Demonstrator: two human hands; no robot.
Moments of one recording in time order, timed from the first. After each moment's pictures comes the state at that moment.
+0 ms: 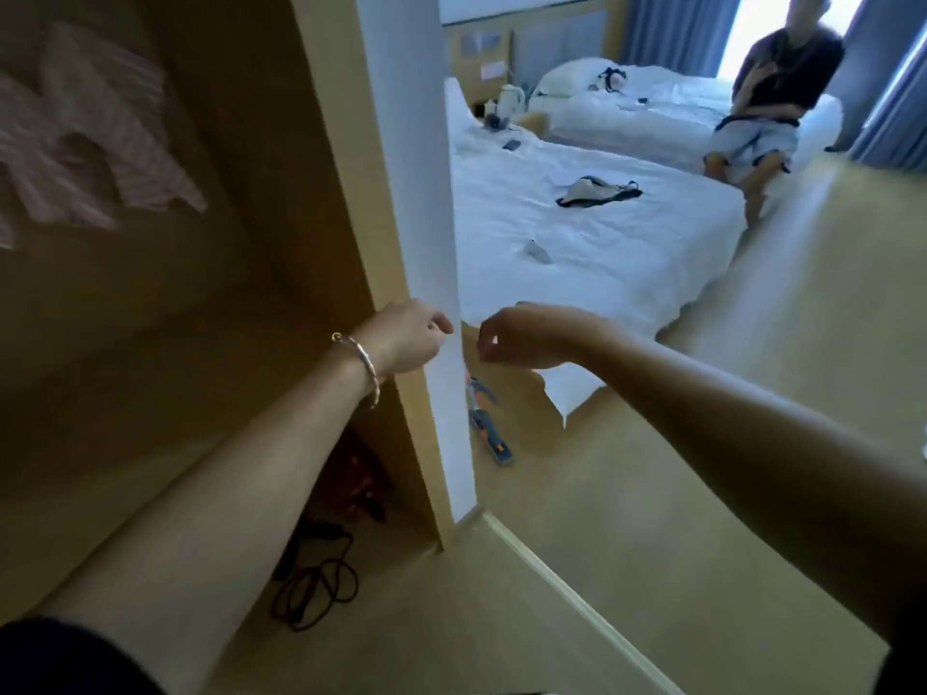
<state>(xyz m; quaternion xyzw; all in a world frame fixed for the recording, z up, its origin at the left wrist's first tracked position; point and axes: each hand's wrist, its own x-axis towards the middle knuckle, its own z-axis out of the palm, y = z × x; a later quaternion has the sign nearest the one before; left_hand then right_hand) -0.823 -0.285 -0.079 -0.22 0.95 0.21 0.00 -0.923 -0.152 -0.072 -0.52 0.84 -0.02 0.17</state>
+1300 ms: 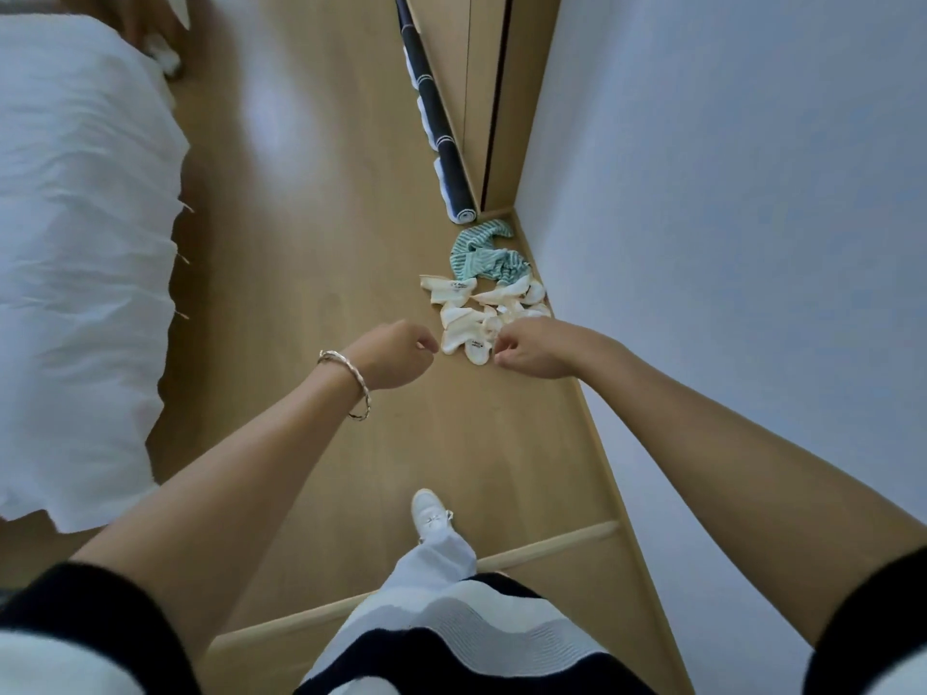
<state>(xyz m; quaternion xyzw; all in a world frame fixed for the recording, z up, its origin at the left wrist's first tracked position) -1.316 0.361 -0.264 0.22 0.91 0.14 0.32 -1.257 0.547 -0.259 0.05 0.92 -0.19 0.33</state>
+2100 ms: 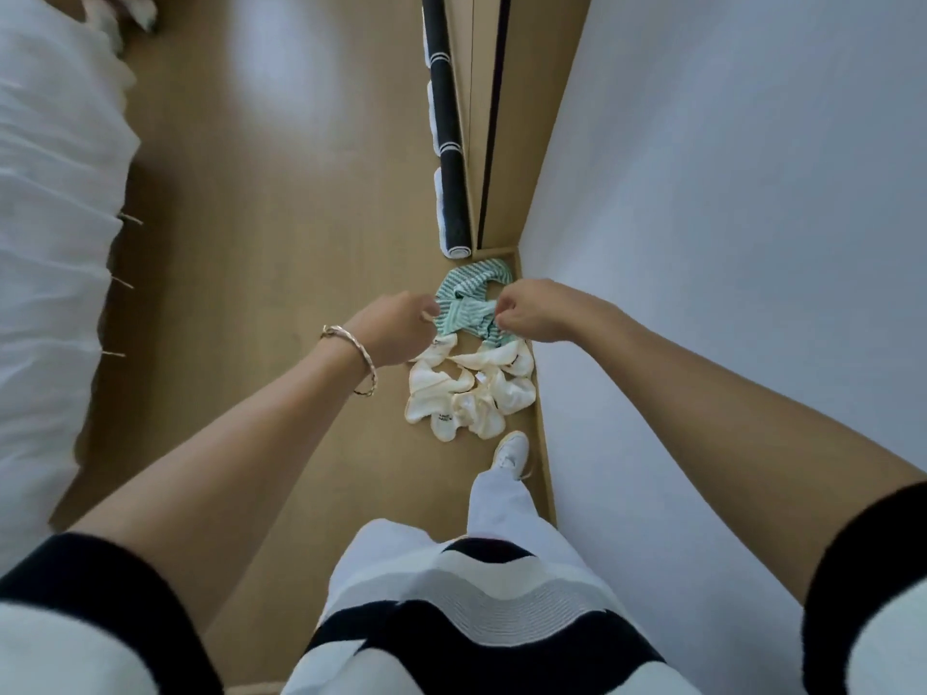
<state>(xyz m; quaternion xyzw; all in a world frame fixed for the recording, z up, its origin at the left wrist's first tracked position) -1.640 0.652 -0.304 0.14 0.93 0.15 0.31 -1.623 0.833 -0.307 0.03 0.91 -0.21 0.35</state>
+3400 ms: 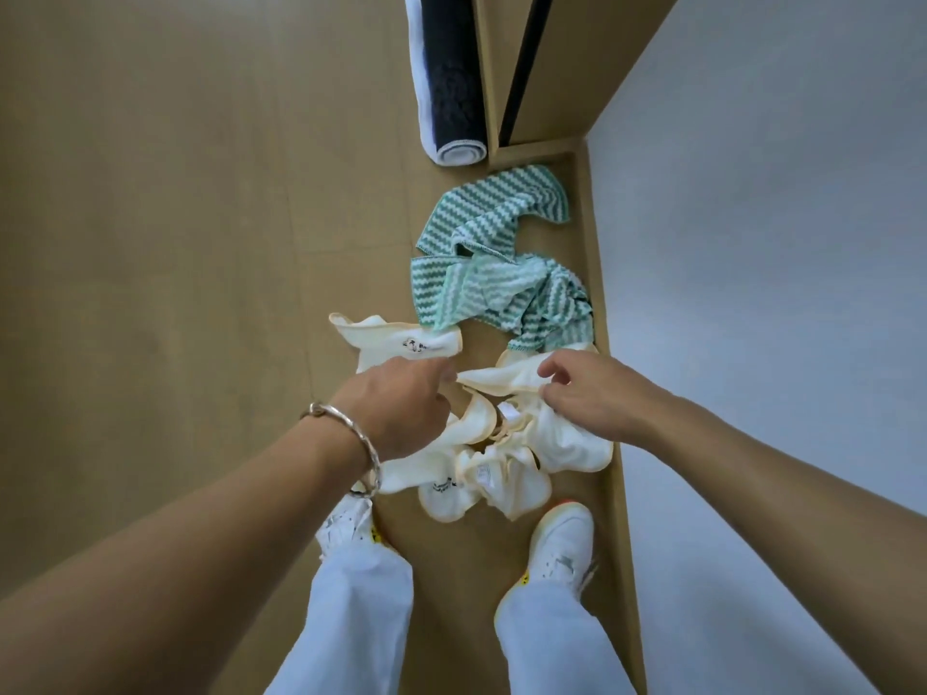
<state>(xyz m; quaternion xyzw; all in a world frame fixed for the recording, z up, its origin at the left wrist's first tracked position) -1.830 0.693 -0.807 0.18 0.86 0.10 0.47 -1.775 0.892 -0.829 0.19 0.81 -0.31 0.47</state>
